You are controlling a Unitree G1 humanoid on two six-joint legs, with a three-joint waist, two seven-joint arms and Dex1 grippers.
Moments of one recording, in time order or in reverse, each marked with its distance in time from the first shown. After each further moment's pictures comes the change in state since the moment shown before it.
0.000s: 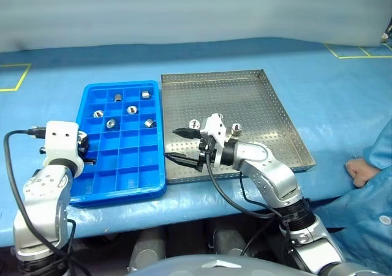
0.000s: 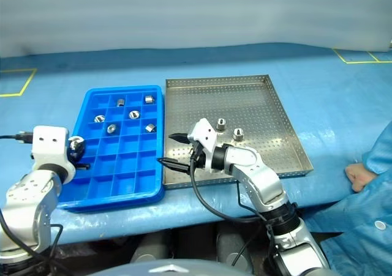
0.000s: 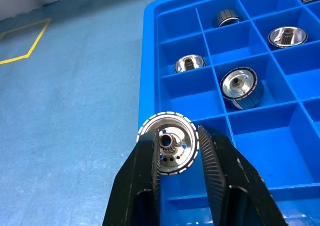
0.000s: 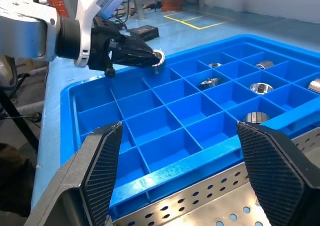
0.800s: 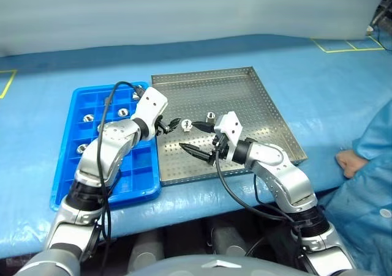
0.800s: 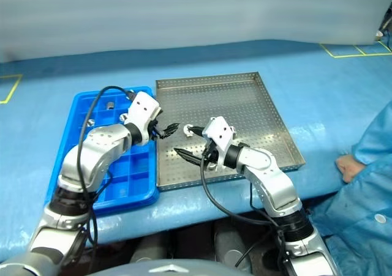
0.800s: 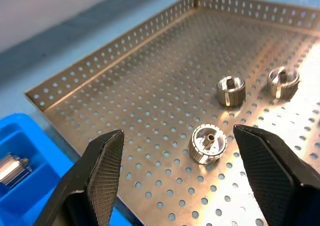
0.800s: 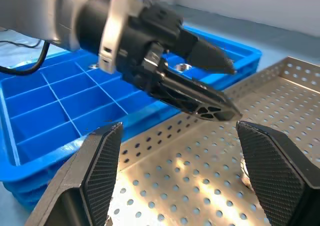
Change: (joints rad) left arm -0.565 0.012 -0.545 0.530 -0.085 -0.149 -0.240; right arm 0.095 -0.075 -0.082 -0.086 -0.052 -0.023 -0.114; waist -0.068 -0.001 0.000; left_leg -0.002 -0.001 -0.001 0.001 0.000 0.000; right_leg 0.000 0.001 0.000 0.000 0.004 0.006
